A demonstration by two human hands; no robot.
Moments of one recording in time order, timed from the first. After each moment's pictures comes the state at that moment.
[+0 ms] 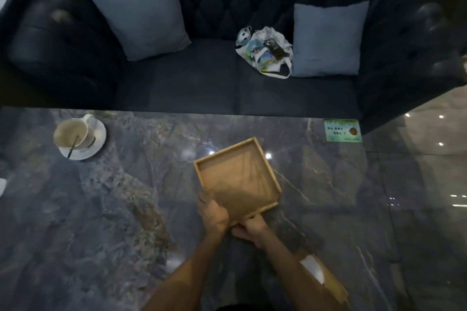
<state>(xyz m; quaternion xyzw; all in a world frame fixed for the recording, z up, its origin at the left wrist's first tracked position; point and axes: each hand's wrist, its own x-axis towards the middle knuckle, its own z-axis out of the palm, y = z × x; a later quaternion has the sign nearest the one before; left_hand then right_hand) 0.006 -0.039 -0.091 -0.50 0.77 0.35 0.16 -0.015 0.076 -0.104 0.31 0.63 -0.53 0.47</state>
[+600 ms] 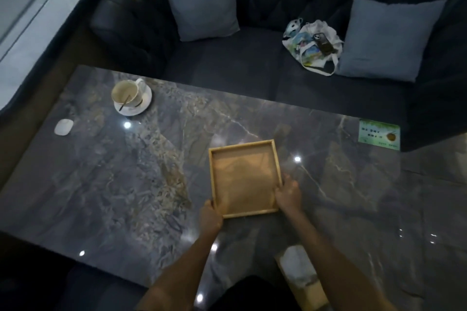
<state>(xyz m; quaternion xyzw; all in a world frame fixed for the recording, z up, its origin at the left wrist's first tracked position) 0.119 -0.031 -0.117 -0.59 0.67 0.43 0.14 -0.056 0.127 -0.095 -0.01 0.92 -0.25 0.30</state>
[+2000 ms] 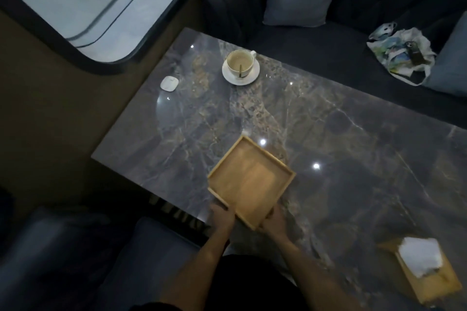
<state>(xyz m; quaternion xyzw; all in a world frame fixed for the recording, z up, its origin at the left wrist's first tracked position) 0.367 -0.195 -0.094 -0.70 0.52 0.49 0.05 0.275 -0.068 -0.112 -0.01 0.82 -0.36 0.44</state>
